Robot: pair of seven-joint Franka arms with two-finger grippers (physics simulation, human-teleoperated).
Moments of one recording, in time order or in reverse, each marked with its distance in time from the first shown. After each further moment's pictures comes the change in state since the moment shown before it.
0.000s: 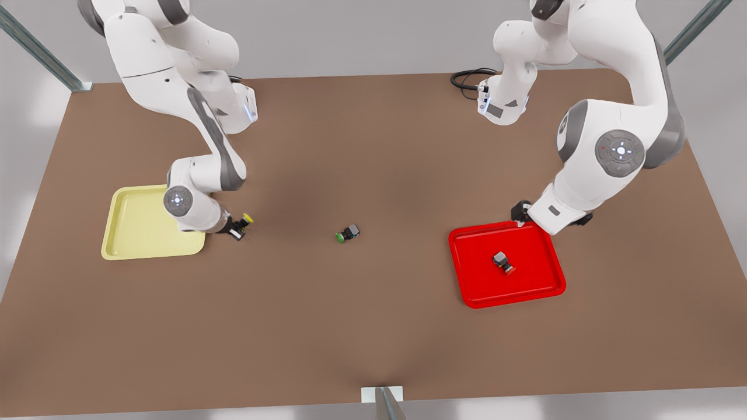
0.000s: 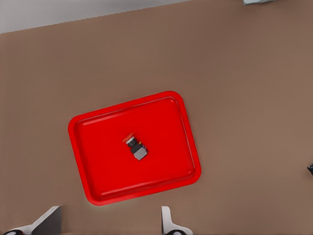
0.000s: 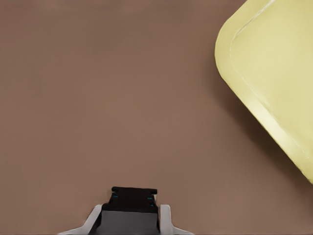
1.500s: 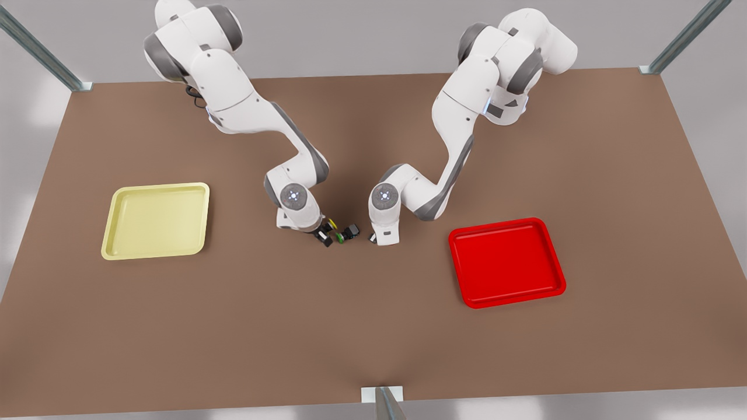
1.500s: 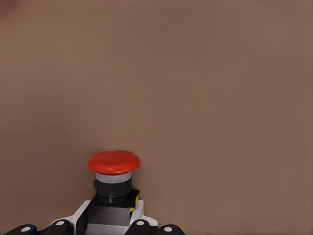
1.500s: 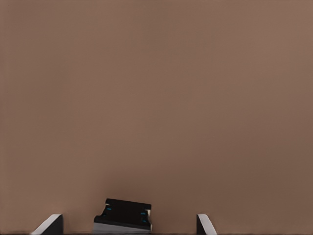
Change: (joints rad) left arm -0.496 0.528 -0.028 -0.166 -0.080 0.674 -1.524; right arm 0.513 0.338 -0.036 0.286 -0.017 0.185 0.605
